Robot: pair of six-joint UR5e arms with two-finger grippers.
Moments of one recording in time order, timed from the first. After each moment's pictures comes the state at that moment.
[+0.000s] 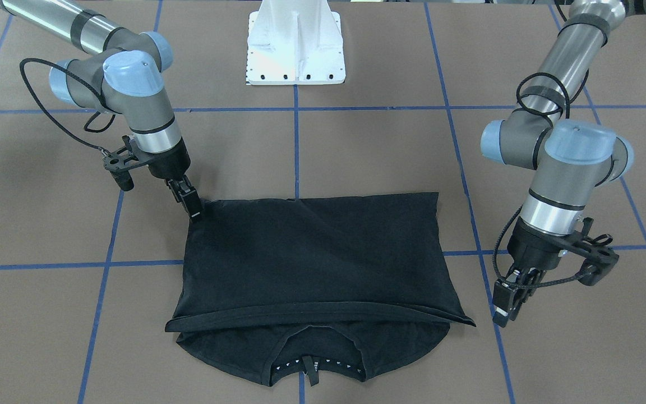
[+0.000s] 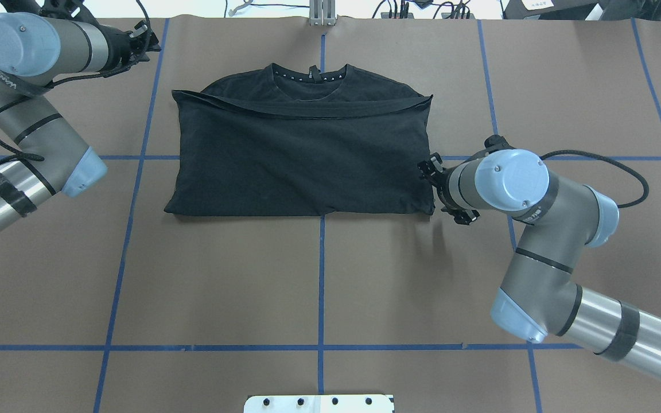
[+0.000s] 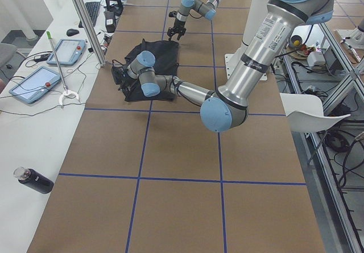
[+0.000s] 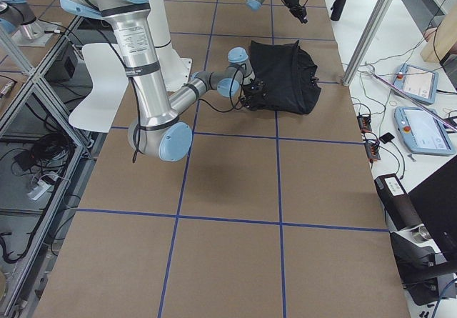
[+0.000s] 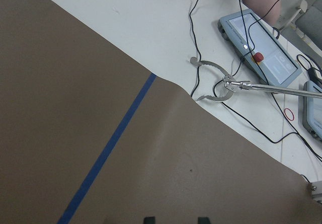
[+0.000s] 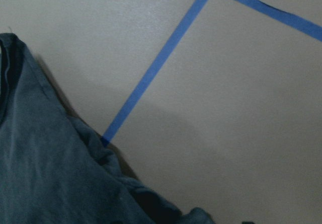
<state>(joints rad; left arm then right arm) -0.94 -2.12 -1.29 -2.45 -1.70 -1.59 0.56 -1.23 1.73 -1.19 1.65 2.15</state>
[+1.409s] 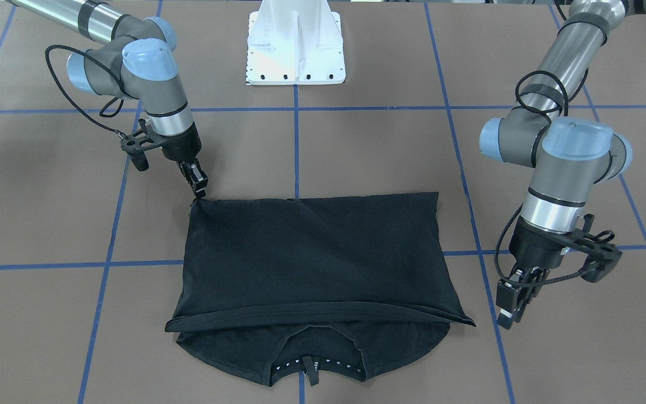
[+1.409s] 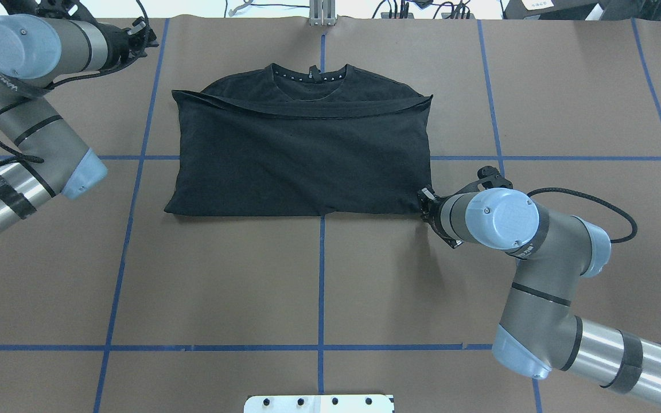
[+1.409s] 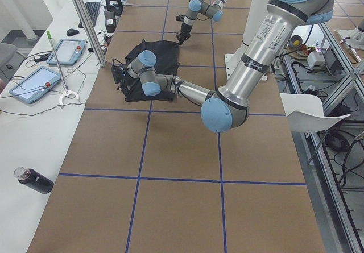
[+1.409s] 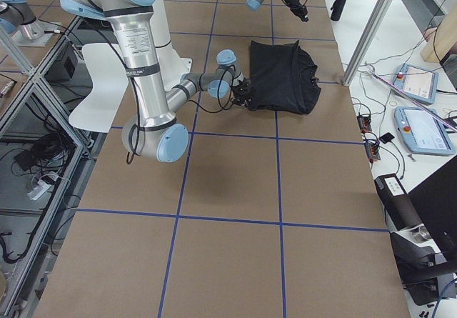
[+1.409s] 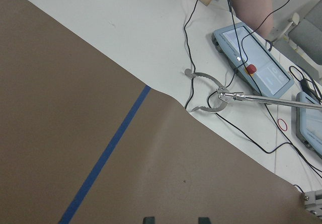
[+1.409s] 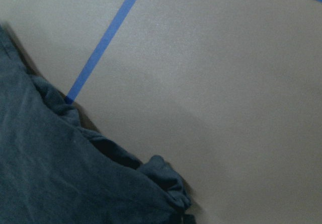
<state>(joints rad) -0.94 -2.11 -1.30 -2.44 -1.65 -1.59 0.48 -1.26 1.77 -1.19 1.59 2.23</state>
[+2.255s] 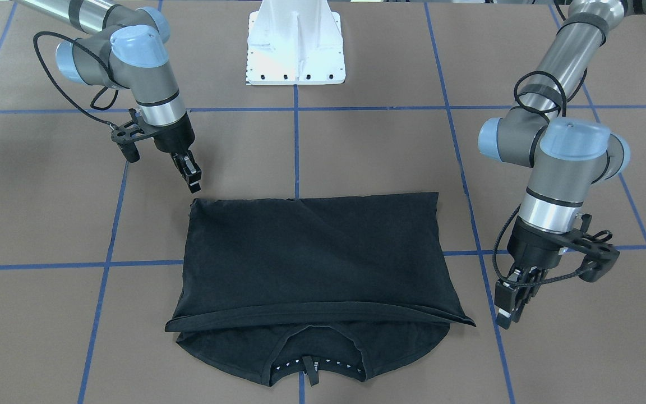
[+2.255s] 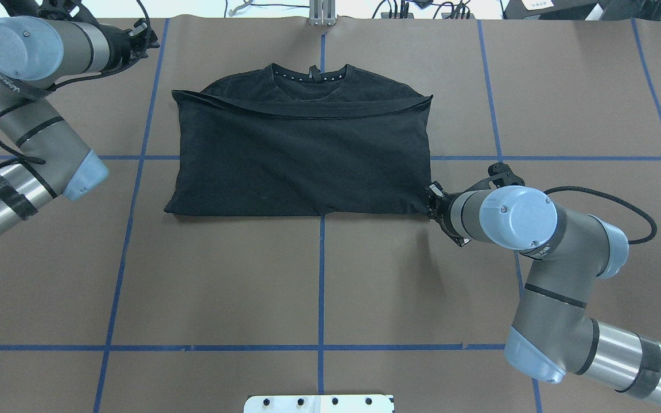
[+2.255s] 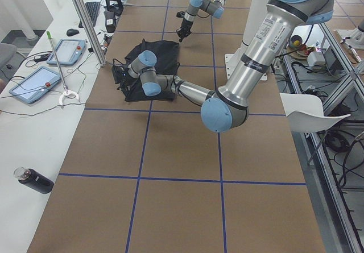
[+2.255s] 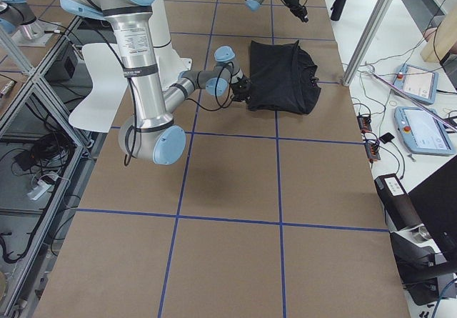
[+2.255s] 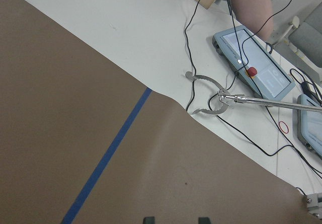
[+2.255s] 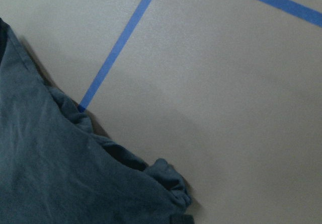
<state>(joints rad) -0.94 -2.11 -1.30 -2.44 -1.65 -1.59 0.49 -1.28 1.82 -1.20 1.59 2.24</state>
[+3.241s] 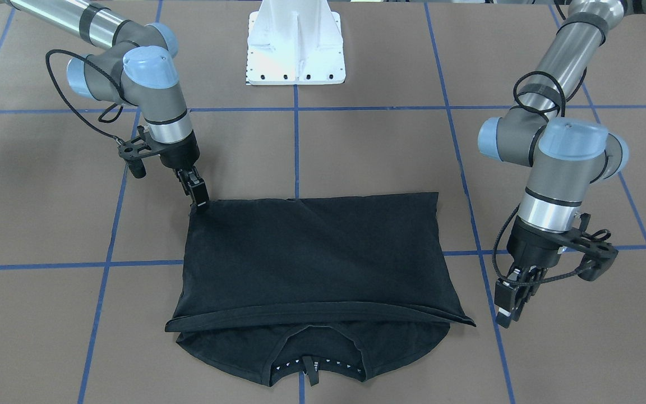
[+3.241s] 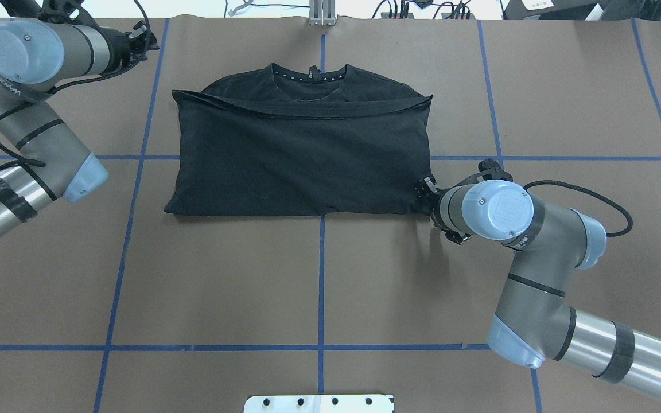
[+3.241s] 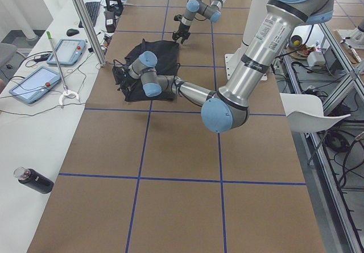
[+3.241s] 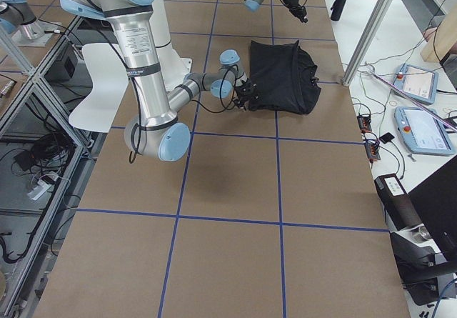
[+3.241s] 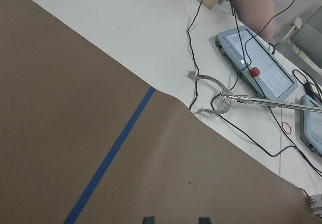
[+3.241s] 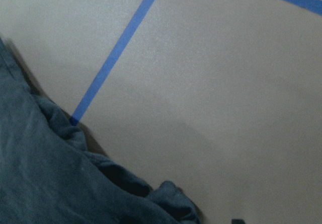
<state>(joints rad) -0.93 -2.10 -1.30 -2.44 -1.64 -1.60 0.50 -1.23 1.73 -1.20 1.58 2.23</state>
